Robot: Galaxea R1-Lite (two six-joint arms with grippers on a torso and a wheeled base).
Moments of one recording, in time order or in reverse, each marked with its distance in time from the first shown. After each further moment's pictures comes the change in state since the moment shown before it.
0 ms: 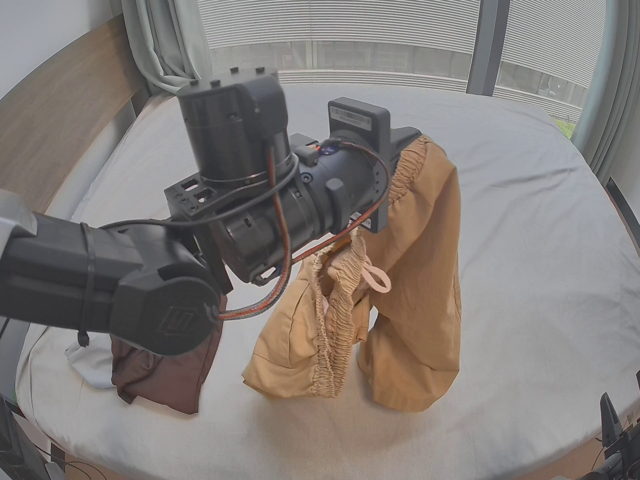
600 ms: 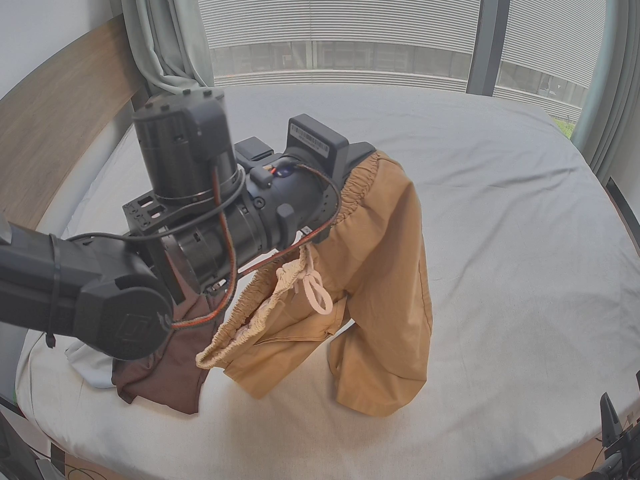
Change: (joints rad) left arm 0.073 -0.080 0.152 -0.020 0.002 0.232; right arm 0.000 0.000 0.000 0.000 0.000 0.002
